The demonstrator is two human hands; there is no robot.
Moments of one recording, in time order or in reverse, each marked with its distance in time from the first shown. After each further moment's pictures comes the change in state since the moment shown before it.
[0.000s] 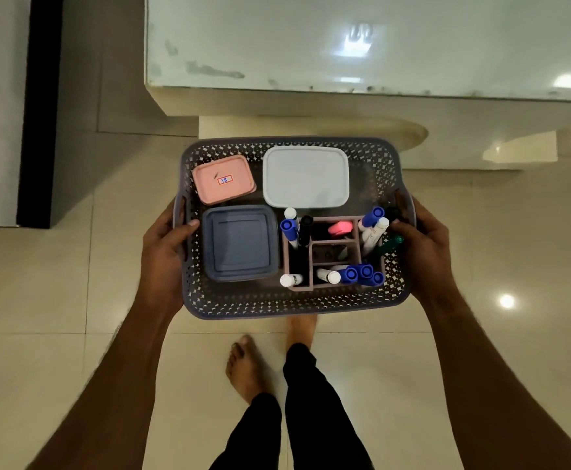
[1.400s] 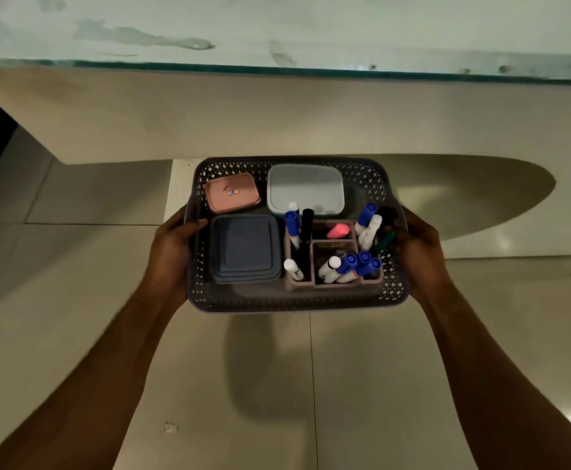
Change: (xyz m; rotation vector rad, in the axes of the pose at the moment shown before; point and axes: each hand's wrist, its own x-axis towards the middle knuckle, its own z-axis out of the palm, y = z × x) left_hand 0.339 -0.135 0.013 -0.022 -0.128 0.170; right_hand 0.306 0.172 0.062 0.000 0.009 -0.192
